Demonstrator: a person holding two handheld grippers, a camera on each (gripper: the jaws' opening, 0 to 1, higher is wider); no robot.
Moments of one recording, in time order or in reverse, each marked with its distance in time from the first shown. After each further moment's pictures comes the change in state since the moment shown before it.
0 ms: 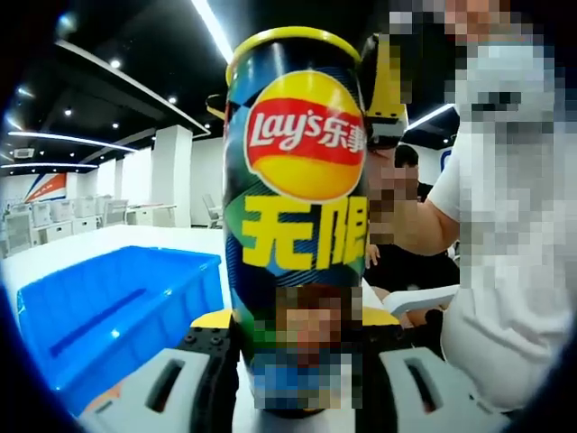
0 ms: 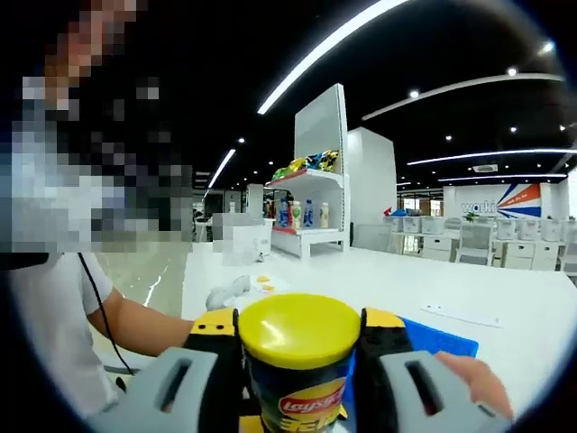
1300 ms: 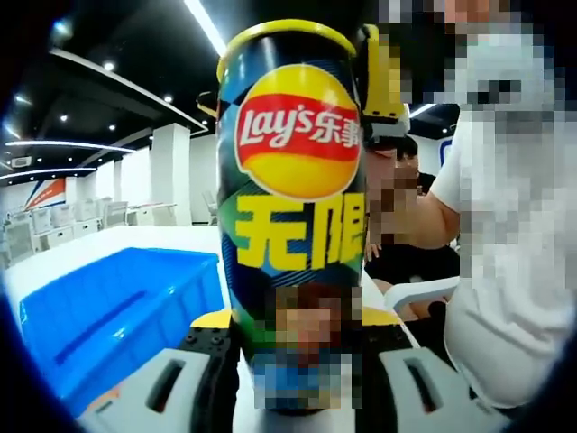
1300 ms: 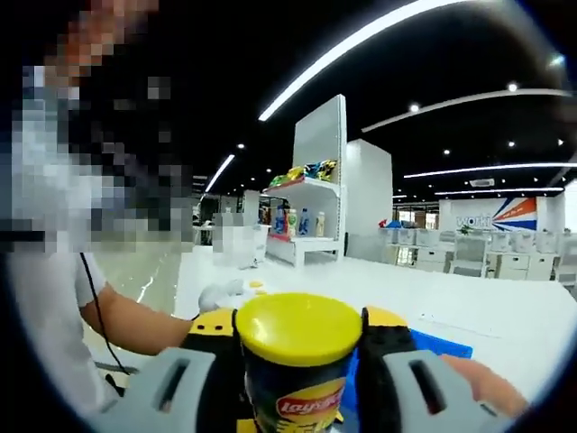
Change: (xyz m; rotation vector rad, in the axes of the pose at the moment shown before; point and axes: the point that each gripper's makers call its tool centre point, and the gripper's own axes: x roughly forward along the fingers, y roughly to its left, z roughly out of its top) left arm 0.003 0.000 -0.003 0.033 0.037 0.012; right arm -0.003 -0.001 0.000 -0.026 -0.036 -0.030
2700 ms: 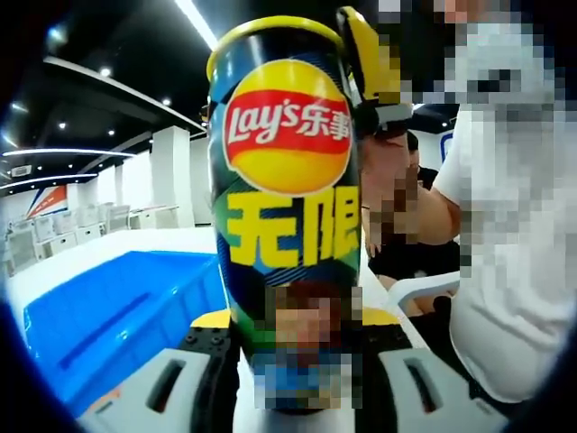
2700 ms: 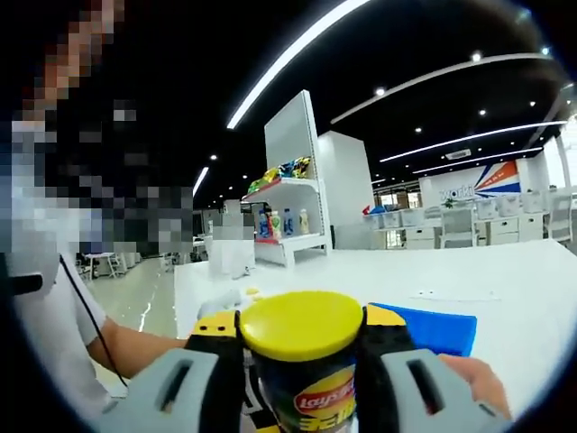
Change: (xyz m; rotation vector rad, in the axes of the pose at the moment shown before) left arm 0.002 0.000 0.000 0.034 0.008 0.013; right arm -0.005 -0.003 -0.003 0.148 -0.003 -0.075
